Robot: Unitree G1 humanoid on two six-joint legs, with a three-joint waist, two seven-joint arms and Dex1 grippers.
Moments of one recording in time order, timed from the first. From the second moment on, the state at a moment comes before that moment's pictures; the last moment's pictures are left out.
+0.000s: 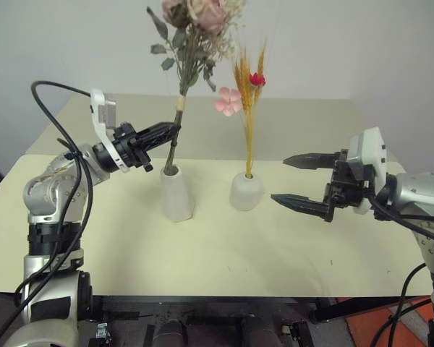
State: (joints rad) left arm -0.74 0.59 0.22 0.12 -0.72 0.65 -0.96; right arm -0.45 -0.86 -0.18 -0.44 0.68 0.60 0.95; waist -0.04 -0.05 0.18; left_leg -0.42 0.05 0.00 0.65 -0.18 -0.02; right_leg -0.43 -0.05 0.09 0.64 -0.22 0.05
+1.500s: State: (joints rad) left arm -0.55 0.50 0.23 0.01 -0.67 0.50 -0.82; right arm -0.46 -0.81 -0.17 -0.42 0.65 0.59 0.88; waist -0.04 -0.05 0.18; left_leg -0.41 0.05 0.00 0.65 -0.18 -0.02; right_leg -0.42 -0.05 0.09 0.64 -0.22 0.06
